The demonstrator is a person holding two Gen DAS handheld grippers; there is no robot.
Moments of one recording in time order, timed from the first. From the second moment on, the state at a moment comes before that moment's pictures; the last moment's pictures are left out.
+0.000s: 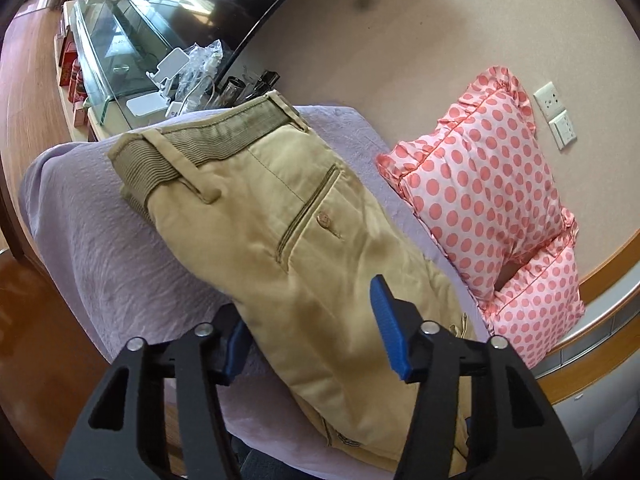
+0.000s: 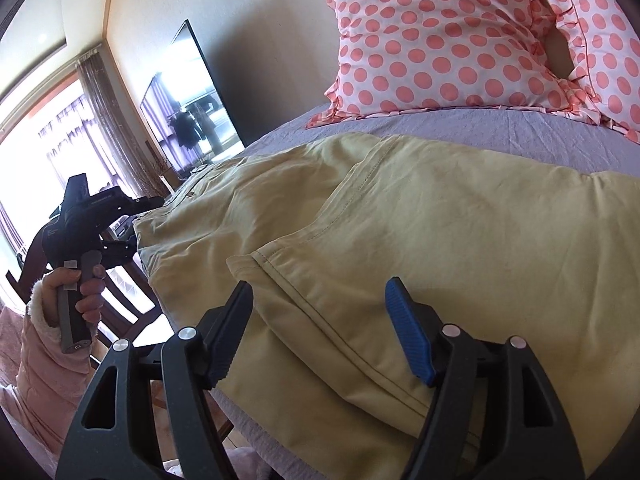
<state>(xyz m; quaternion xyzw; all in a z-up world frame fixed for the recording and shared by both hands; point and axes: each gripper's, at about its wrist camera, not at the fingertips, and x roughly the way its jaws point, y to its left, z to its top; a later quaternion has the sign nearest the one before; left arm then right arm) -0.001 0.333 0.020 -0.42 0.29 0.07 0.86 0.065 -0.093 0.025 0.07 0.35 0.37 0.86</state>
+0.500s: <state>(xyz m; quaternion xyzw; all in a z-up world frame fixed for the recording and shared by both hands) 0.016 0.266 0.084 -0.25 0.24 0.11 0.93 0.057 -0.150 0.041 0.13 0.30 0.36 0.87</state>
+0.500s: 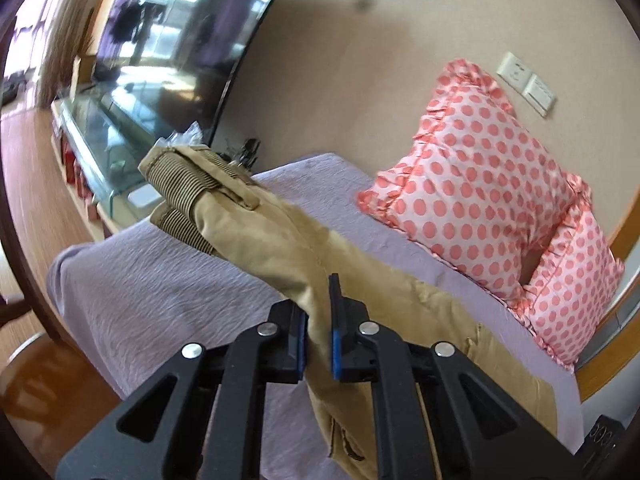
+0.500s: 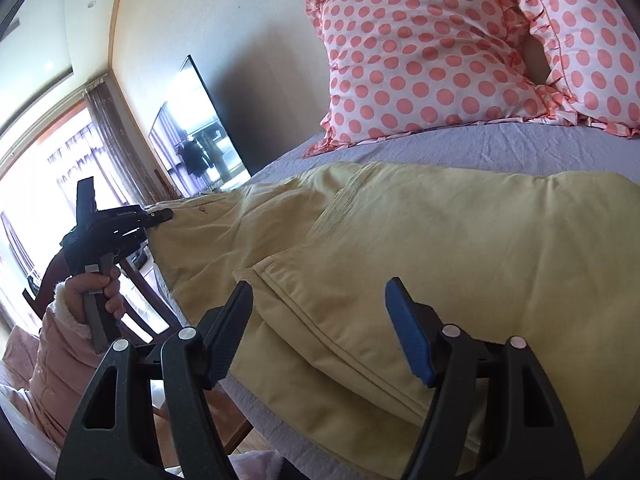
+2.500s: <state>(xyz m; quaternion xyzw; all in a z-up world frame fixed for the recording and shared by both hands) 0.195 0.084 0.070 -0.17 0.43 -0.27 0.85 0.179 -0.316 0.051 0.34 0.37 0.34 0.80</state>
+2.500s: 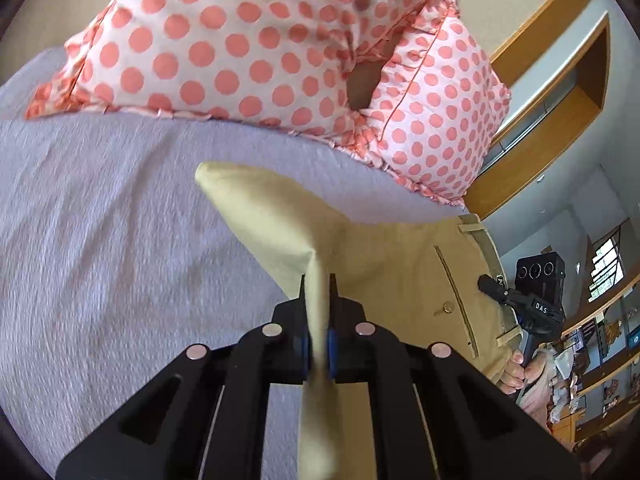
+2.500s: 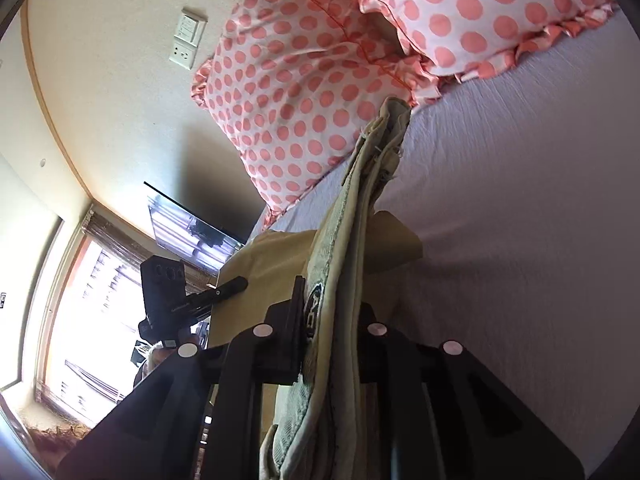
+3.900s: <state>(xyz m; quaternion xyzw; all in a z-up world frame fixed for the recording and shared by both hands) 0.085 0.020 0.018 0.00 0.44 -0.02 0.90 0.093 -0.213 0.017 0.03 0.42 0.04 0.91</state>
